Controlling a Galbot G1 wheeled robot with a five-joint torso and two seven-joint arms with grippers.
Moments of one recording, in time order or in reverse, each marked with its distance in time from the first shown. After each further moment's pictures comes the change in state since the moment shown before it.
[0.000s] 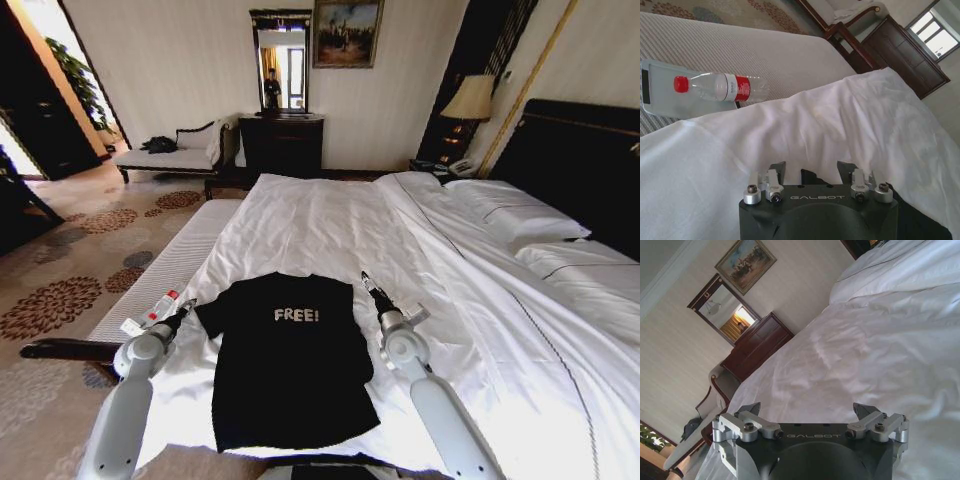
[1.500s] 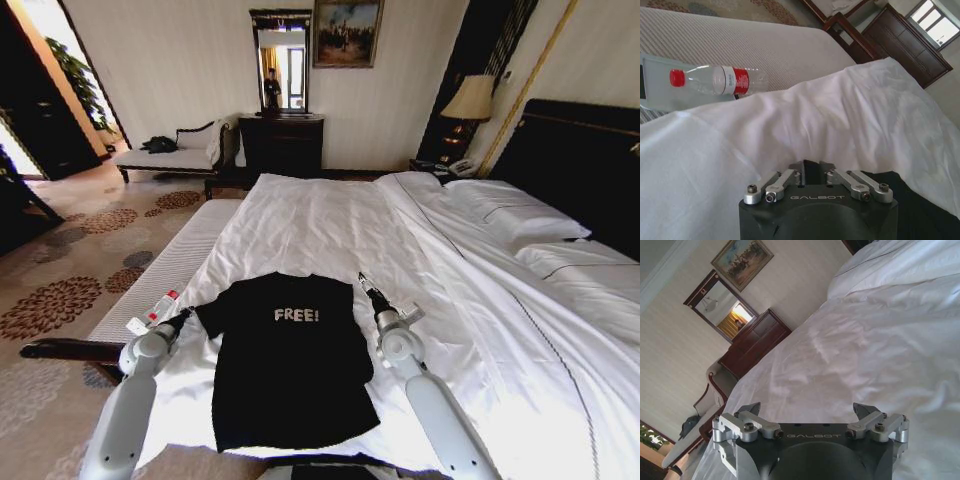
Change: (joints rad) left arm -0.010 0.008 0.031 0.032 0.028 0.000 0.023; right arm 0.018 0.017 -0.013 -0.033 -0.003 -0.002 0.002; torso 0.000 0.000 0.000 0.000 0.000
